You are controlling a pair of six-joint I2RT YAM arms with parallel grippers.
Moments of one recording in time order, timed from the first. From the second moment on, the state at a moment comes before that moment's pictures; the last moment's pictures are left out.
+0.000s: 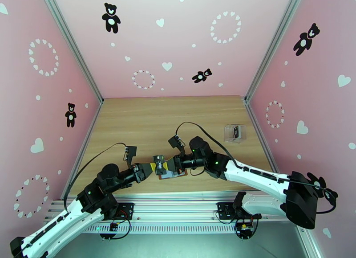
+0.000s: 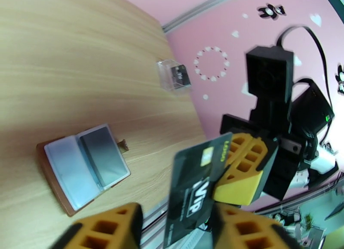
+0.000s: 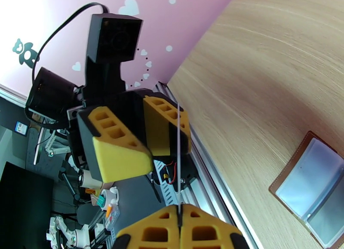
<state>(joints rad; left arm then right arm) -0.80 0.33 0.32 -0.24 0.17 -0.97 0.94 1.22 0.73 0.05 -0.57 0.67</state>
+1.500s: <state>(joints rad) -0.80 1.03 0.35 -0.08 0.15 -1.01 0.68 1.57 0.64 0.00 -0.66 0.73</state>
